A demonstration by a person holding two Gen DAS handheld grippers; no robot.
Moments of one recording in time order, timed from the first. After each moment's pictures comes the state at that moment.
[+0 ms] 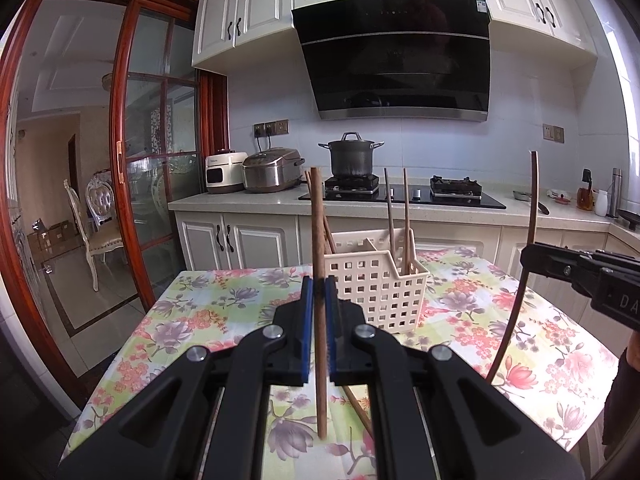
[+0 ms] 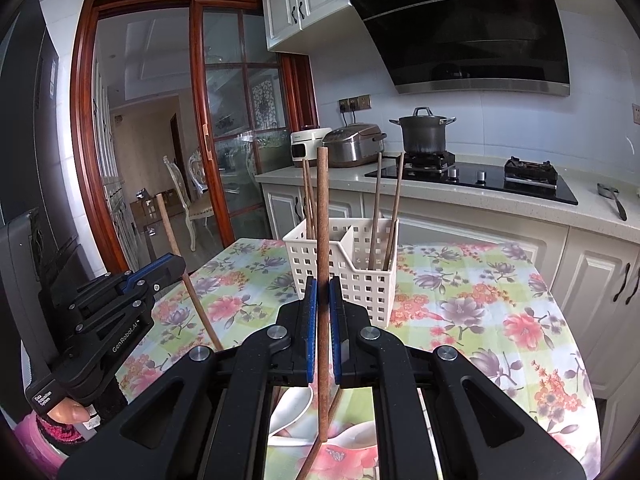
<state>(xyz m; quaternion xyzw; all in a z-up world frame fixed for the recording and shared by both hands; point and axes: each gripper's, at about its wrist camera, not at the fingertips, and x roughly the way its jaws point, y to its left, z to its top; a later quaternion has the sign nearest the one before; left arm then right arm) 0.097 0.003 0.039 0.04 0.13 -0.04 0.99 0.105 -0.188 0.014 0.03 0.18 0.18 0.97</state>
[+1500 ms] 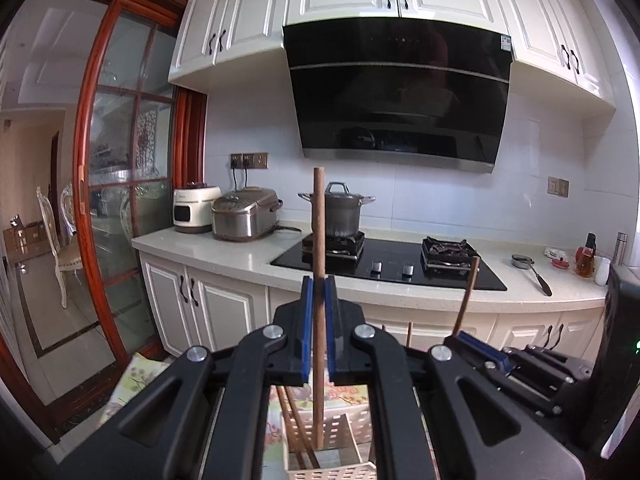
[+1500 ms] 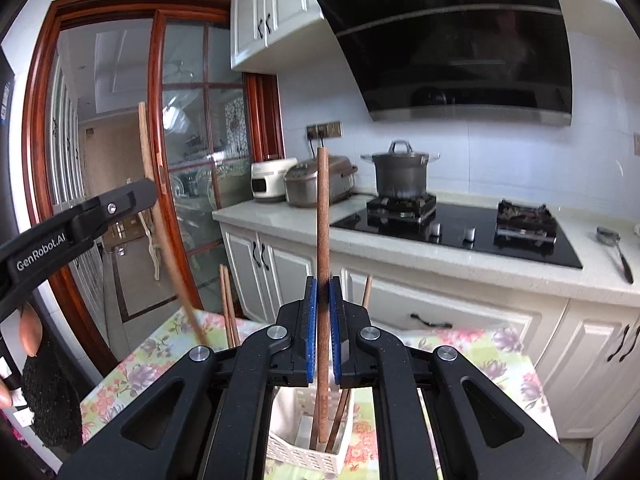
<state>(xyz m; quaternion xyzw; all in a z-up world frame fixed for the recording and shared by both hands) 0.291 -0.025 0.179 0.00 0.11 -0.08 0.99 0.294 -0.186 0.083 0.03 0.16 0.13 0.98</state>
